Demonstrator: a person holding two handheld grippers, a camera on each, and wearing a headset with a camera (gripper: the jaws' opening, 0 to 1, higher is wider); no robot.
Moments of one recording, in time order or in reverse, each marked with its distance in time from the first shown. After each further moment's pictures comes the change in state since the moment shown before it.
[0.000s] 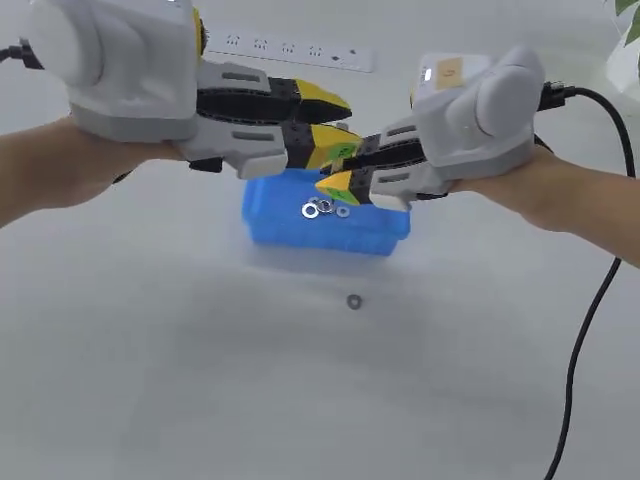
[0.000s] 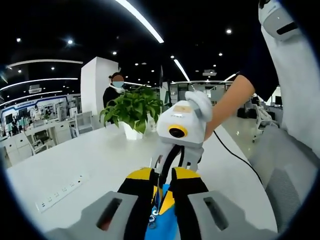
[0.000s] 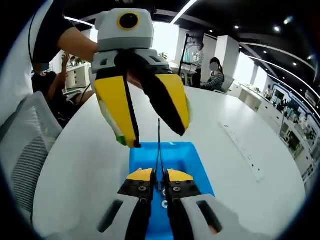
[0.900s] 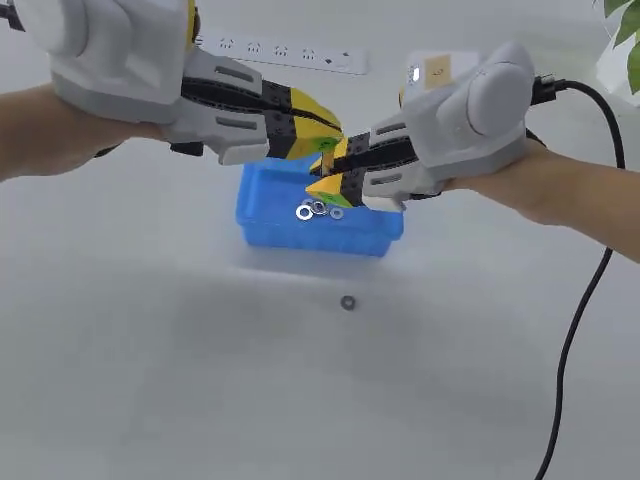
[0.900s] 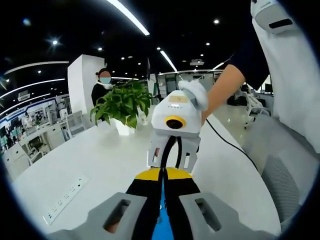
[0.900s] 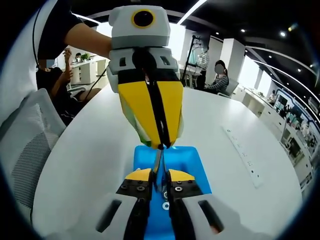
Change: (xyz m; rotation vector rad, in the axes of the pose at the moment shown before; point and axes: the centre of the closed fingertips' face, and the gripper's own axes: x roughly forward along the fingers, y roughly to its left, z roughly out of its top) left arm -0.003 -0.003 -0.002 0.082 0.076 -0.080; right arm -0.004 0.005 0.009 -0.047 0.002 0.017
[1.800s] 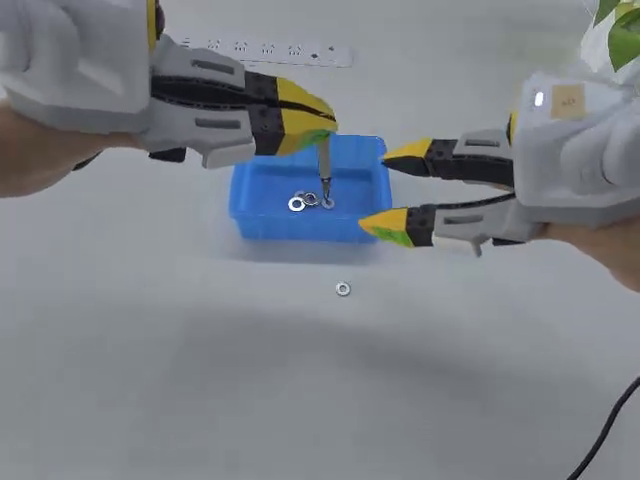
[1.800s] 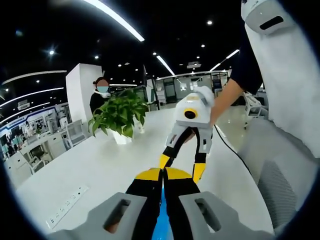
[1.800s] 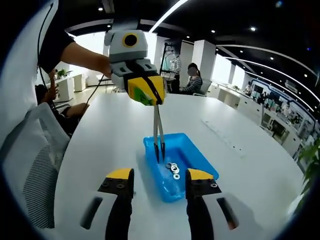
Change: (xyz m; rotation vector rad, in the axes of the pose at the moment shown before) left arm -0.005 -0.035 0.023 0.034 -0.050 -0.004; right arm -0.082 0.044 -0.025 0.167 -0.061 -0.194
